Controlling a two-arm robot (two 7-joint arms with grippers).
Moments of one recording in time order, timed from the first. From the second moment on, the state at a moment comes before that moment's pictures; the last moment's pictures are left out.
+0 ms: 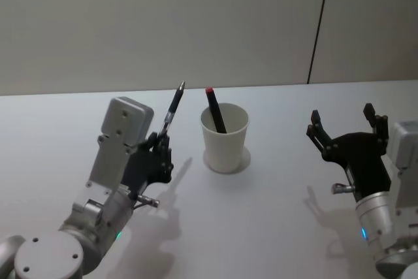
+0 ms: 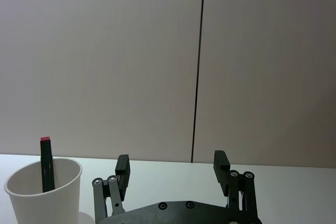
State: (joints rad) left arm -0.10 0.34 0.31 -1.86 -0.15 0.39 0.04; right arm 0.07 0.14 -0.30 -1.65 0.04 -0.16 -0.21
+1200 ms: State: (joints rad) left arm -0.19 0.32 0.30 -1.58 -0.07 -0.42 -0.30; right arm 0.09 0.13 -0.31 -1.63 0.03 -0.14 -0.13
